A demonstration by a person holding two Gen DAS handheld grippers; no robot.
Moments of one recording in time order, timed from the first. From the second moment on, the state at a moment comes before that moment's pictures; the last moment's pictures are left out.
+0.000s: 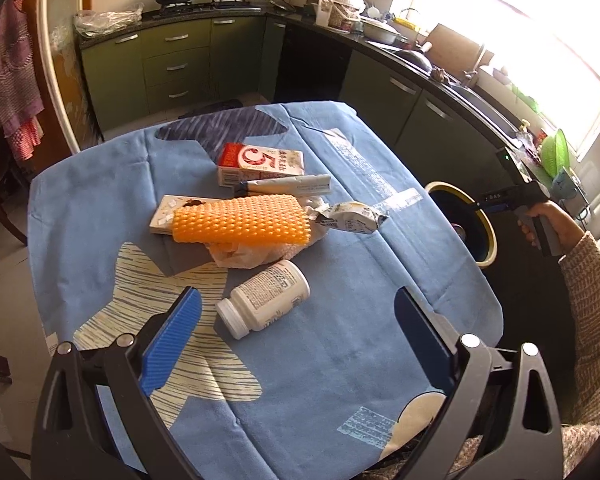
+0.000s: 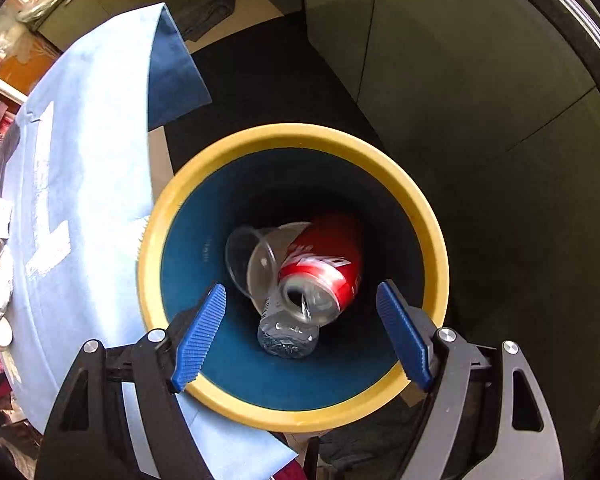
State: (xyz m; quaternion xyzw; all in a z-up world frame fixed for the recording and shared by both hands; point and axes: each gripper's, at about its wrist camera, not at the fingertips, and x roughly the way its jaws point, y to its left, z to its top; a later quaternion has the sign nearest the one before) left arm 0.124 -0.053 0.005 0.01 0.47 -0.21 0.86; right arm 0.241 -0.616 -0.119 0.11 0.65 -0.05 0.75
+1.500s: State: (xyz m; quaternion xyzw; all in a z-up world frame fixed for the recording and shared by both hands) left arm 0.161 -0.119 -0.083 0.24 0.51 -0.34 0.75; right arm 0.225 -0.586 -0.125 0.11 0.66 0.02 0.74
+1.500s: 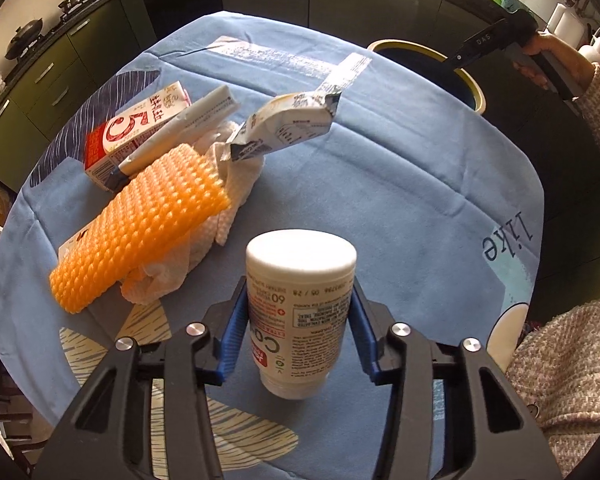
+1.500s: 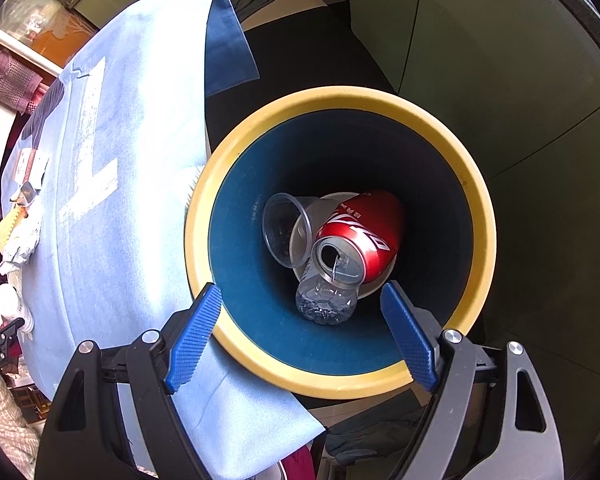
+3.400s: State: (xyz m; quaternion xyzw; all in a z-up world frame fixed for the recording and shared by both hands) left arm 0.173 -0.318 -0.020 0.18 0.45 -0.41 0.77; right arm 0.157 -0.599 -0.037 0.12 0.60 0.07 0.79
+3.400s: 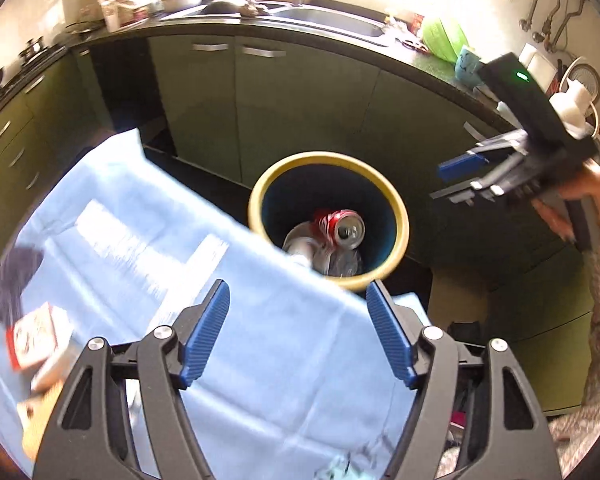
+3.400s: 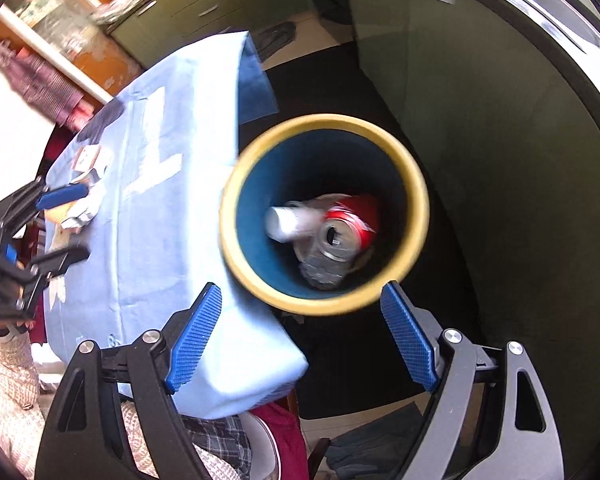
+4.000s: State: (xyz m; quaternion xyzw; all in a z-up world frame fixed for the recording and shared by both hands) left arm 0.122 -0.052 -0.030 0.09 0.46 -0.21 0.86; right arm 0.322 -0.262 -0.019 -0.16 0.54 0.29 0.77
